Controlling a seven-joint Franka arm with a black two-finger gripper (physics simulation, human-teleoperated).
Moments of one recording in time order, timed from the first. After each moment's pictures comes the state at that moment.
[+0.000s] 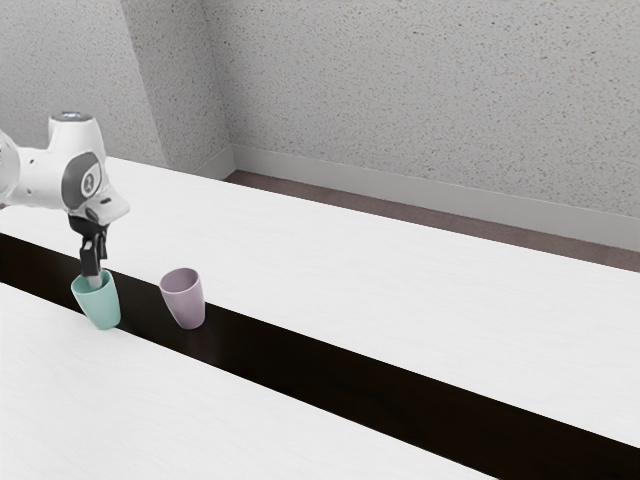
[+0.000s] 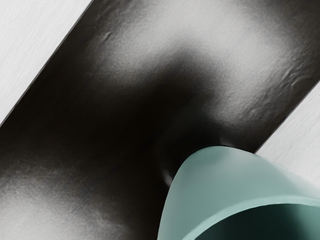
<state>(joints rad) 0.17 0.42 0.31 -1.80 0.05 2.16 1.33</state>
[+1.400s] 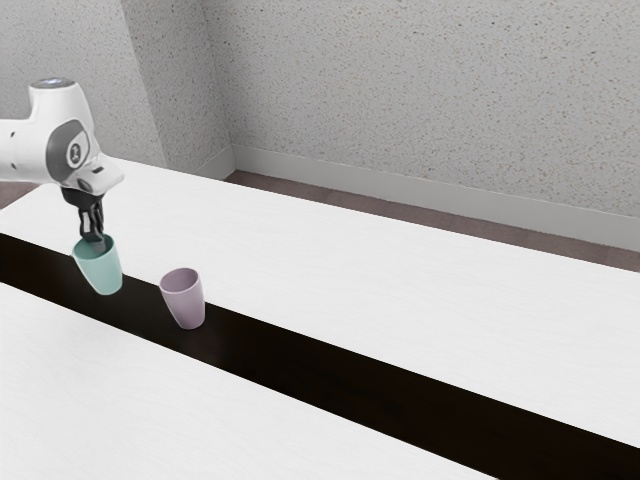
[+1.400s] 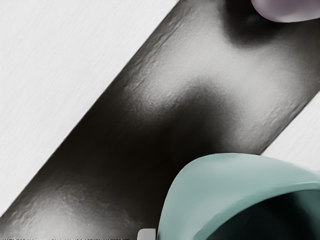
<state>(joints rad) 0.15 0.27 0.30 -1.82 0.04 2.12 1.29</state>
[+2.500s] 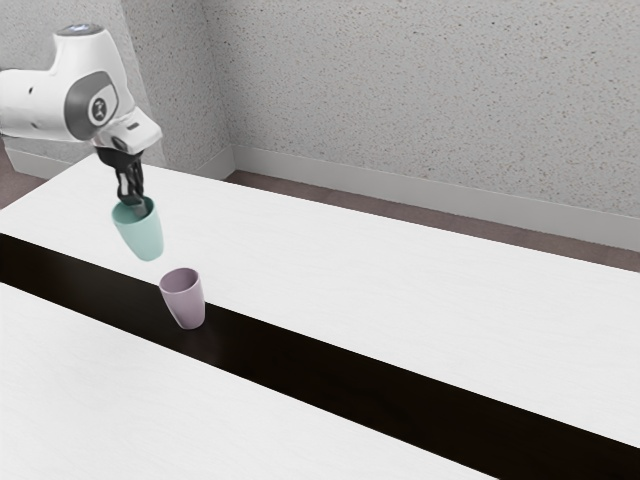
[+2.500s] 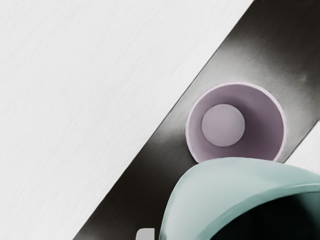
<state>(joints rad) -0.01 0.16 0.30 -1.77 0.01 2.02 1.19</state>
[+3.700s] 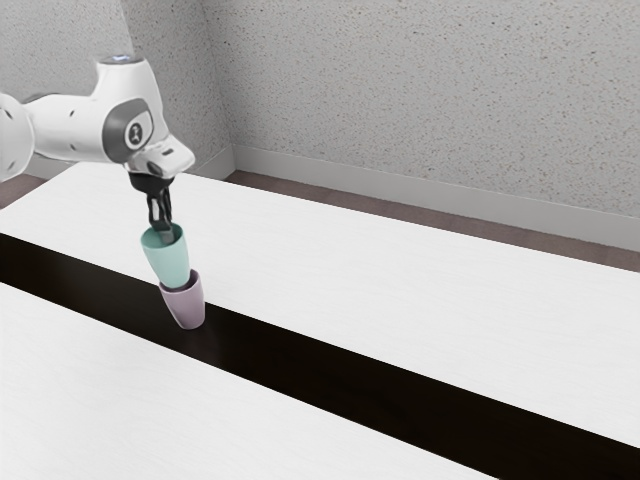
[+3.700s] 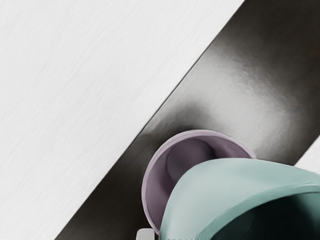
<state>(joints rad) -0.06 0.25 0.30 -1.77 -0.02 2.02 1.14</state>
